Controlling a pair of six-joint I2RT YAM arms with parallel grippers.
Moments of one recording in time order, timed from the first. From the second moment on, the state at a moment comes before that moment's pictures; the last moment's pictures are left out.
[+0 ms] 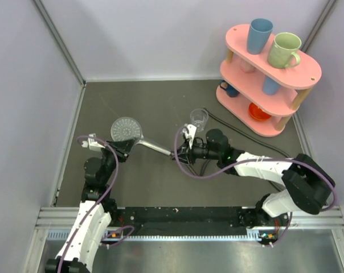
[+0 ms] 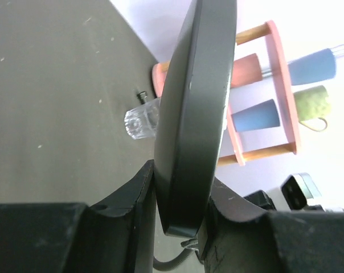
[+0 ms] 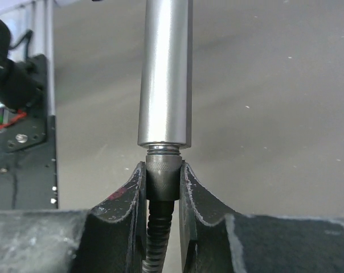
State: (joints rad) left arm -0.09 0.45 0.17 0.27 0.29 -1.18; right arm 0.85 1.40 0.66 0.47 -0.45 -0.01
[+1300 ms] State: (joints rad) left arm -0.10 0.63 0.66 -0.57 0.08 -1.25; right arm 1.16 1.18 0.63 0.32 0.02 -0.46
